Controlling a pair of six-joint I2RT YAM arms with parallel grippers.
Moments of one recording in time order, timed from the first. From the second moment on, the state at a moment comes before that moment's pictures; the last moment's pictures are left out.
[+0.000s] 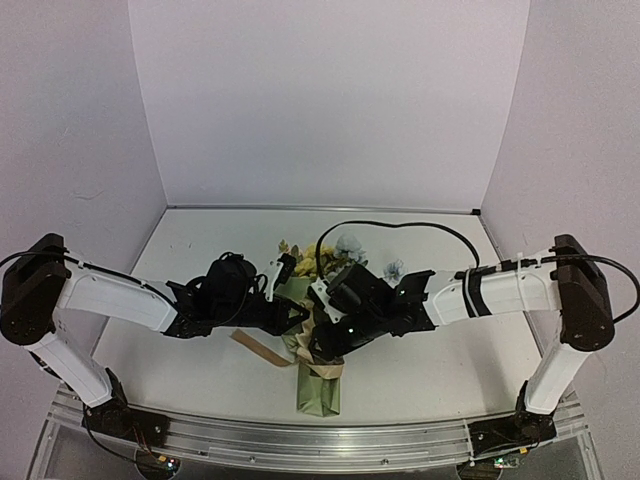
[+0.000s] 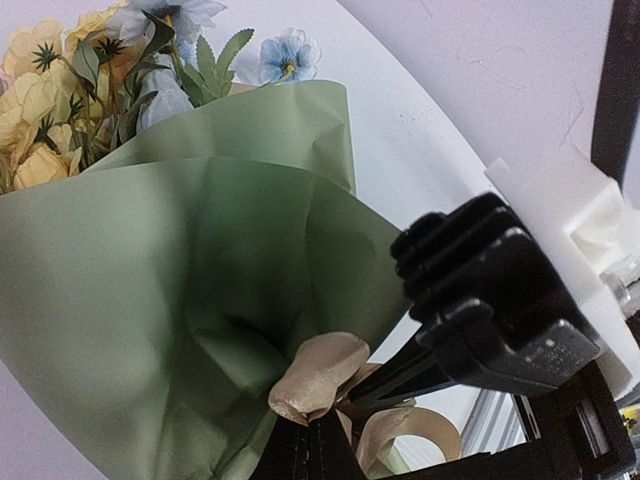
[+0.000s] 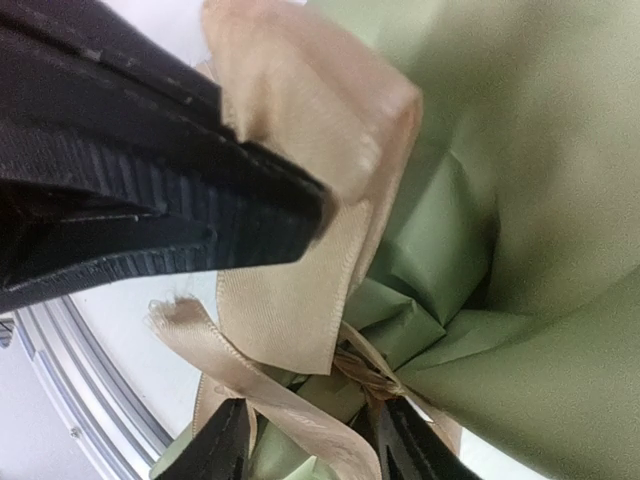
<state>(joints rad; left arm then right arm) -0.96 1.55 0.73 0.33 0.19 -0.52 1.10 1.76 1.14 -0.31 -0.04 0.51</state>
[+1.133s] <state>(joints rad) -0.96 1.49 0.72 0.29 0.21 -0.50 1.10 1.54 1.04 -0.44 0.13 0.65</state>
